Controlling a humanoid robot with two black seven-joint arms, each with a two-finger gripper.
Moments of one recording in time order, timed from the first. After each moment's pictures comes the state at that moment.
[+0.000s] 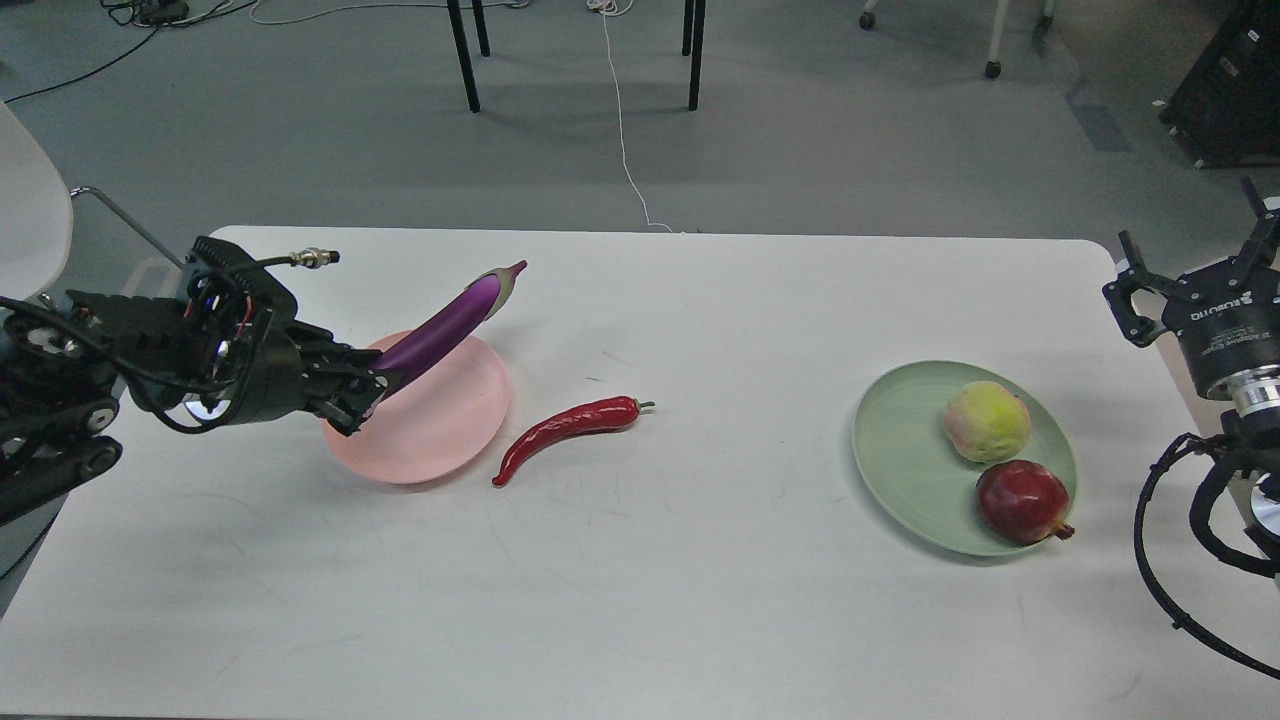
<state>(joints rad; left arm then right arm) -0.85 0.91 -0.26 -1.40 1.94 -0.35 -0.22 0.41 -0.64 0.86 0.89 0.18 0.49 0.49</state>
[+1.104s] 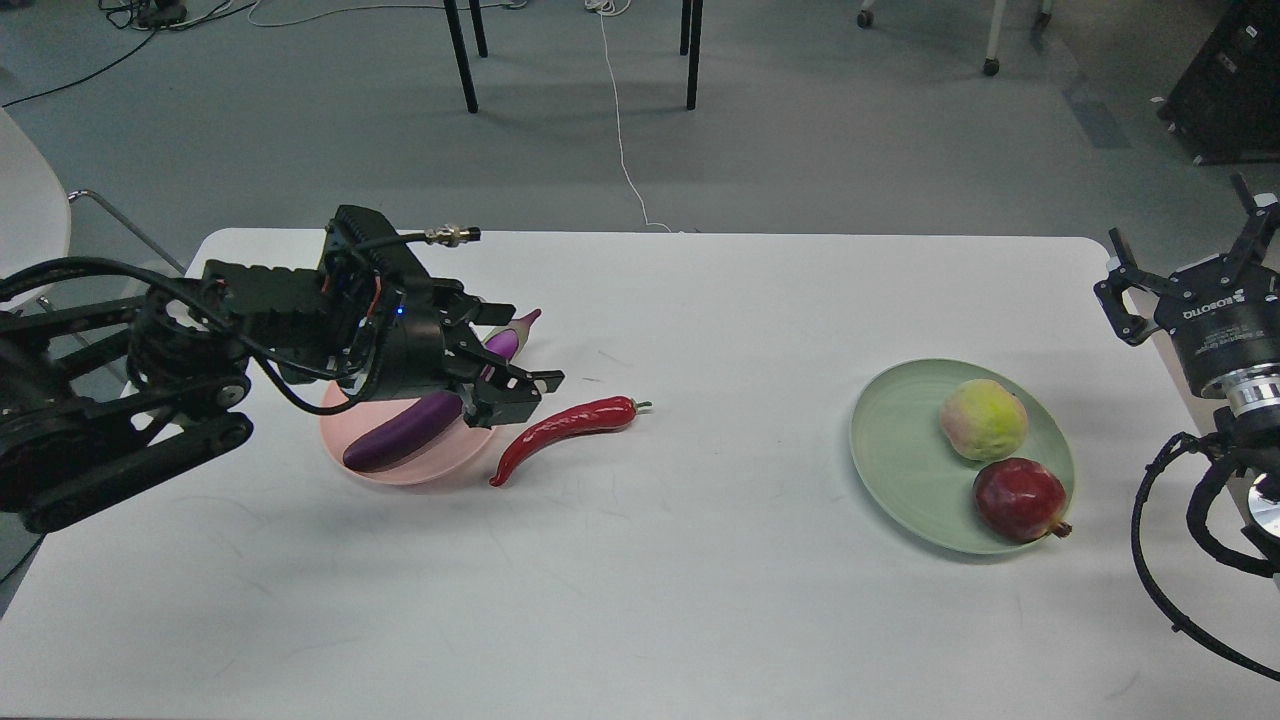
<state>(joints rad) -0.99 0.65 -0.29 -1.47 1.95 -0.35 -0.21 0.40 -0.65 0.86 0.93 0.18 0.49 0.49</state>
